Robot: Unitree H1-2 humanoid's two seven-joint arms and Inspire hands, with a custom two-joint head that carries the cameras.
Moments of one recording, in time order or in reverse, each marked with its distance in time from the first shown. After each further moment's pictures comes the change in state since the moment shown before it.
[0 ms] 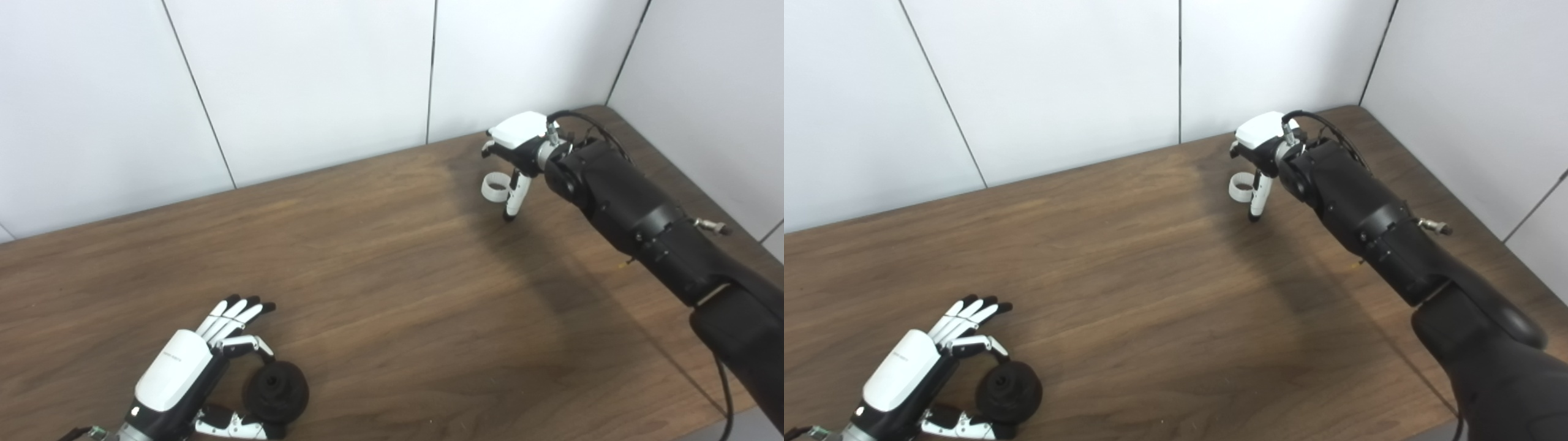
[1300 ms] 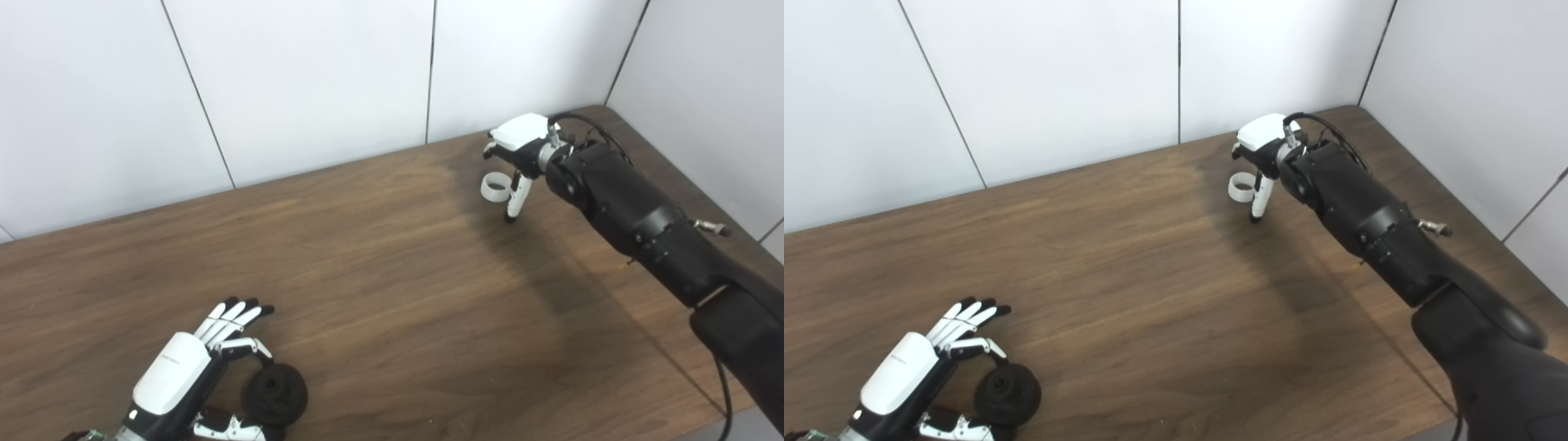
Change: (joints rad) left arm 0.011 0.003 0.006 -0.018 0.000 0.002 -0.007; right arm 0.007 0.000 0.000 0.012 0.000 0.000 -0.015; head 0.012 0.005
